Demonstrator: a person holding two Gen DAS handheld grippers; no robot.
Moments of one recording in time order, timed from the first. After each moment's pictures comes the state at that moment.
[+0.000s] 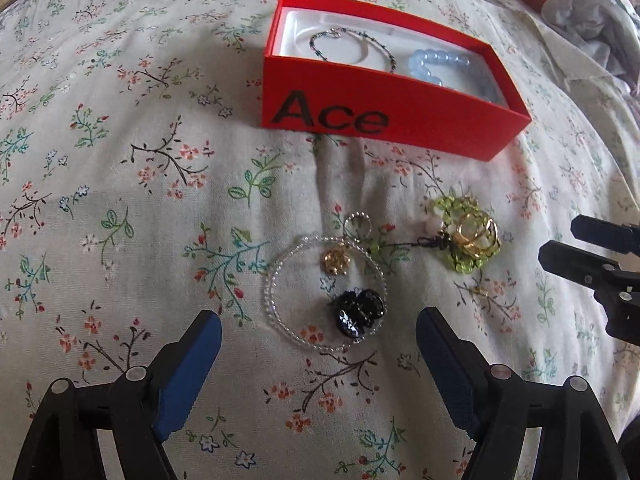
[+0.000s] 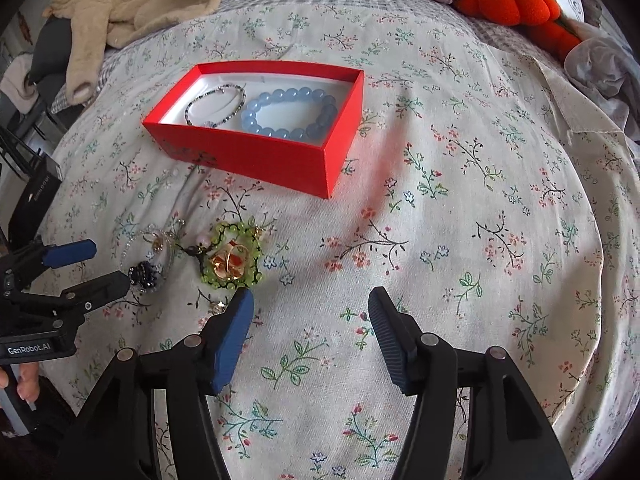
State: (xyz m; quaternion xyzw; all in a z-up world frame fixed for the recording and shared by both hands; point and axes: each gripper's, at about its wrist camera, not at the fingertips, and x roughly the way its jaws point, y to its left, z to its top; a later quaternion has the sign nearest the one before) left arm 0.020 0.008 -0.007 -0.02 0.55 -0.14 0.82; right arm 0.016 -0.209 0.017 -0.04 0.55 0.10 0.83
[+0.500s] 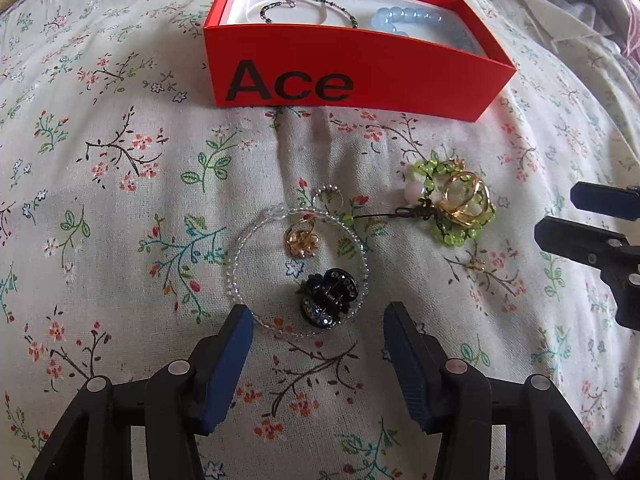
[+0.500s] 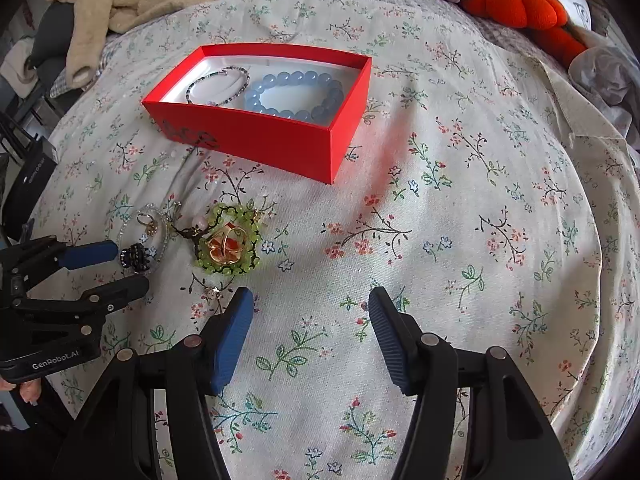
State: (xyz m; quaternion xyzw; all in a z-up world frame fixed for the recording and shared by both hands) left arm 0.021 -0.014 -0.023 0.01 0.56 -0.15 0.82; right arm 0.015 -0.205 0.012 -0.05 0.56 0.10 0.82
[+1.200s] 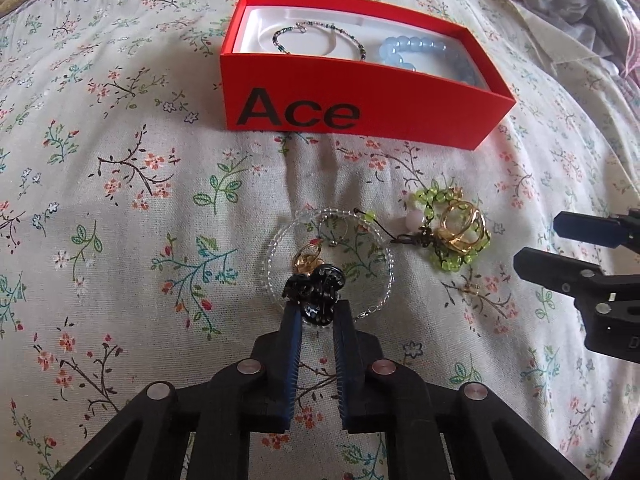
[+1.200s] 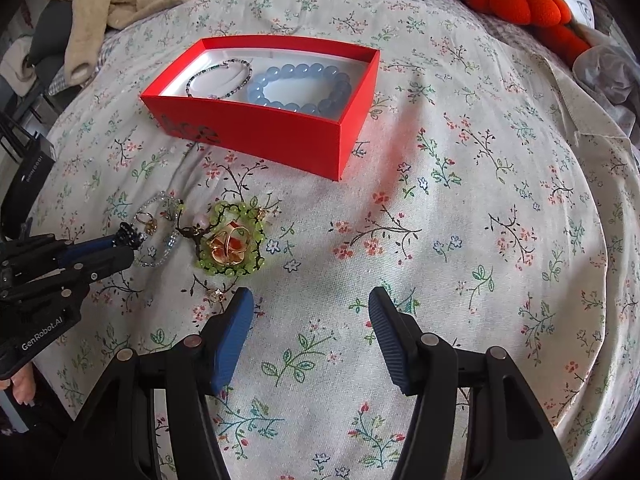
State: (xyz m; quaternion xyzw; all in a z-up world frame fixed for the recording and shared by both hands) left arm 0.025 -0.008 -0.012 -0.01 0.54 -0.16 0.83; right arm 0.019 -0.199 0.004 -0.05 0.57 0.10 0.82
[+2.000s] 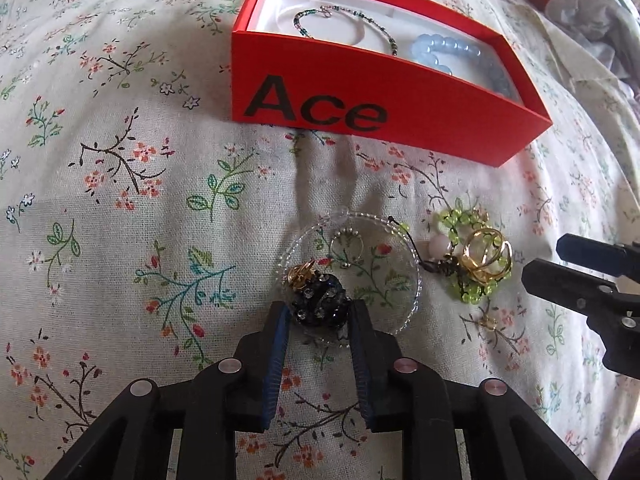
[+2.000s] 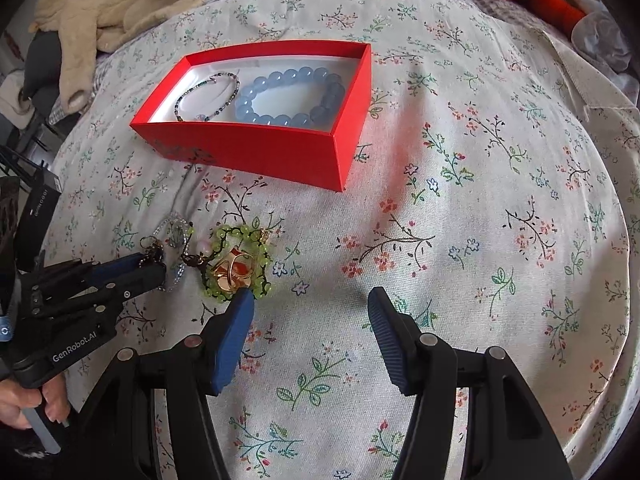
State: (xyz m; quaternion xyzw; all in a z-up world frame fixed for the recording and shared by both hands) left arm 0.046 -0.006 -0.029 -0.05 0.56 -0.14 0.82; right arm 0.034 -0.204 0.002 0.01 0.57 0.10 0.81
